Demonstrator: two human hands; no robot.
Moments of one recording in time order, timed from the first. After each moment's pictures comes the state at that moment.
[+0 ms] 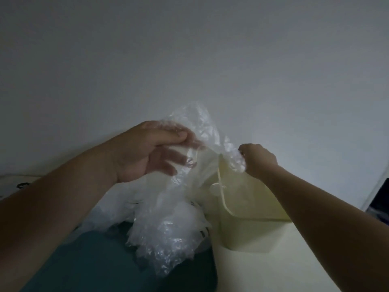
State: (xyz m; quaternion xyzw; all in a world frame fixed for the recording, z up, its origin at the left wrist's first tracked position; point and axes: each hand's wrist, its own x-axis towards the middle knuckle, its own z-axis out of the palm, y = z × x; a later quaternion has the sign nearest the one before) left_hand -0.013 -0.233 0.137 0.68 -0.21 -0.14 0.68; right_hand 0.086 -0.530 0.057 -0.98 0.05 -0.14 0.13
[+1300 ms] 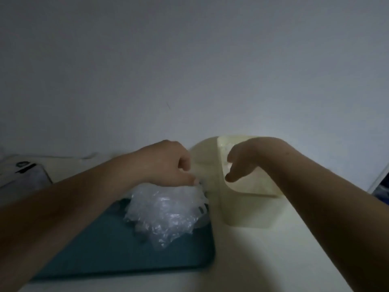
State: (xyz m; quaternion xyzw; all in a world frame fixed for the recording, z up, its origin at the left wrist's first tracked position) left_hand 0.011 -0.264 0.066 0.97 -0.22 -0.05 0.10; right_hand 0.026 -0.480 0.083 -0.97 -0.03 0.19 -0.11
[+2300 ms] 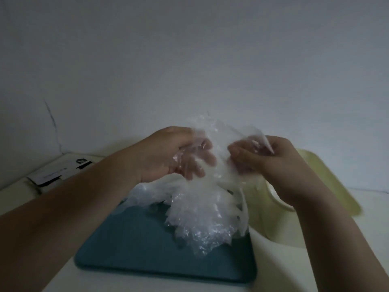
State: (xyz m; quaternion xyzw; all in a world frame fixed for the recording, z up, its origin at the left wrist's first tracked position) left_hand -0.018 -0.197 0.099 0.75 -0.14 -0.13 0.64; right_hand -0.017 -0.433 0.062 -0.71 -0.19 -0.08 0.67
